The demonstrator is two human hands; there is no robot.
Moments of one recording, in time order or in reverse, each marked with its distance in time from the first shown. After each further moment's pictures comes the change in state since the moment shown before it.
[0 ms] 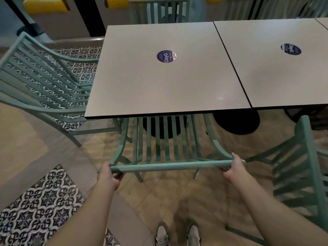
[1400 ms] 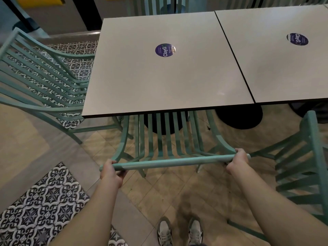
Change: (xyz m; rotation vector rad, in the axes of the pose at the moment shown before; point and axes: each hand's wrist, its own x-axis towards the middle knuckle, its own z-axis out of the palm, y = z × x) left_hand -0.008 -0.005 0.010 0.016 0.015 0.017; right_hand 0.000 -0.013 0.014 0.008 0.131 -0.018
